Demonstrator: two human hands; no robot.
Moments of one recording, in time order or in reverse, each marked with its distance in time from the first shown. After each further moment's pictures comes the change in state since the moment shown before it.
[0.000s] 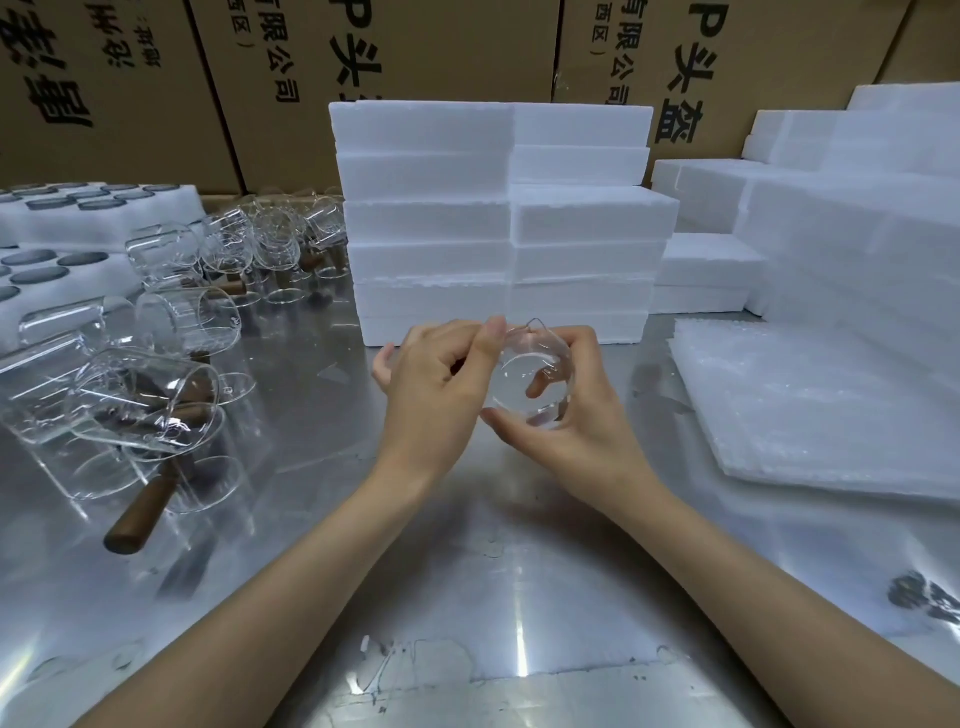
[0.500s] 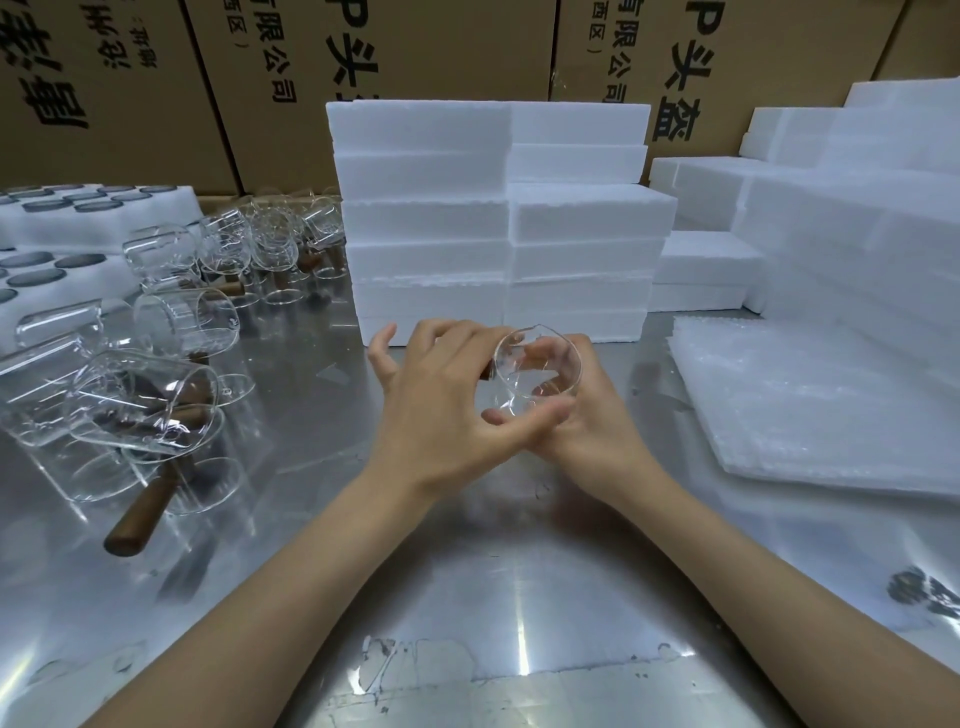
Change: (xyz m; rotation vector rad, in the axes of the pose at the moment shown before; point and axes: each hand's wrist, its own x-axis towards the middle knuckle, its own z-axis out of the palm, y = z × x) left_hand -0.008 -0.010 -0.005 0.541 -0.095 0.340; right_hand 0.001 0.005 -0.004 0.118 -0.061 0.161
